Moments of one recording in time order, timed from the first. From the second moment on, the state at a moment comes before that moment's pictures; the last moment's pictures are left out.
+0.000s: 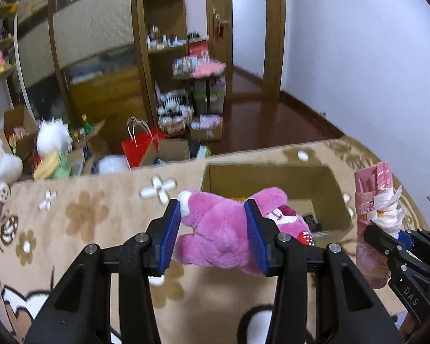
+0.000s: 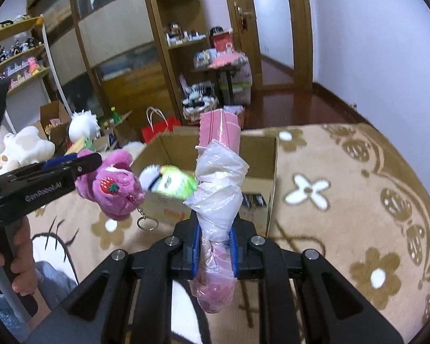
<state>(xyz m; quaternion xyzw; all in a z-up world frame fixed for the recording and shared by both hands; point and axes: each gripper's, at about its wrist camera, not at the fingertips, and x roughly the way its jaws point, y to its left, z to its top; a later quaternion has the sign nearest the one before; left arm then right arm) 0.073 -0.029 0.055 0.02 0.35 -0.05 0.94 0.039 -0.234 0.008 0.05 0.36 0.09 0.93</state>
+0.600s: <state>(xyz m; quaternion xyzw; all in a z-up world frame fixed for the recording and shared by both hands) 0.138 -0.054 0.027 0.07 0.33 -0.03 0.94 0.107 -0.240 0.007 0.06 0.35 0.09 0.93</state>
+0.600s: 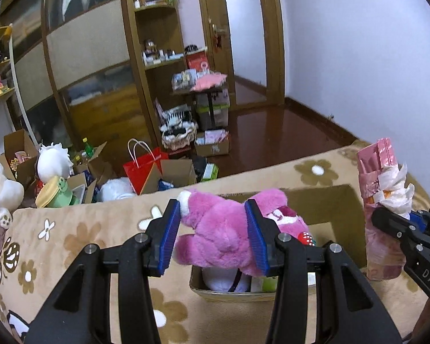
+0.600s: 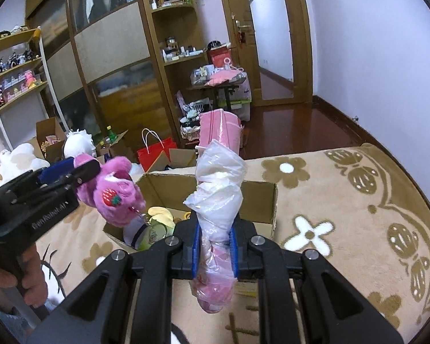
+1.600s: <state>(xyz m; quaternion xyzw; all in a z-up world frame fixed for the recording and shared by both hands) 0.150 -0.049 -0.003 0.07 0.39 -0.04 0.92 0.131 -0.260 -0.030 0.13 0.41 0.10 0.90</state>
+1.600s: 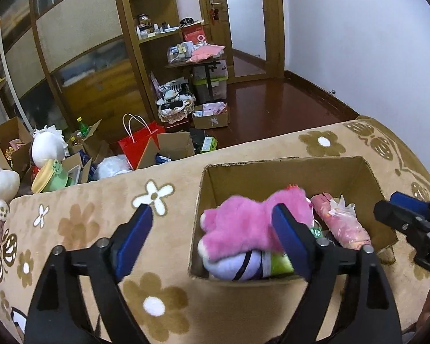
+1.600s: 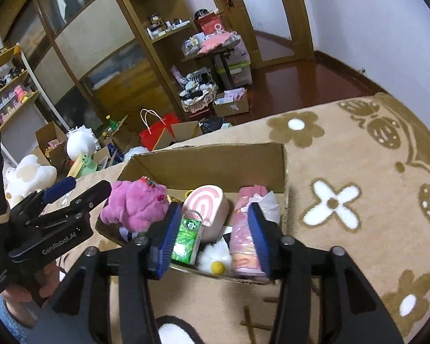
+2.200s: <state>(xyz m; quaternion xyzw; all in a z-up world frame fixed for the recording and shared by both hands) 0.067 -0.026 0.060 0.06 0.33 -0.03 0.94 0.053 -0.265 0.047 0.10 0.31 0.05 0.94</state>
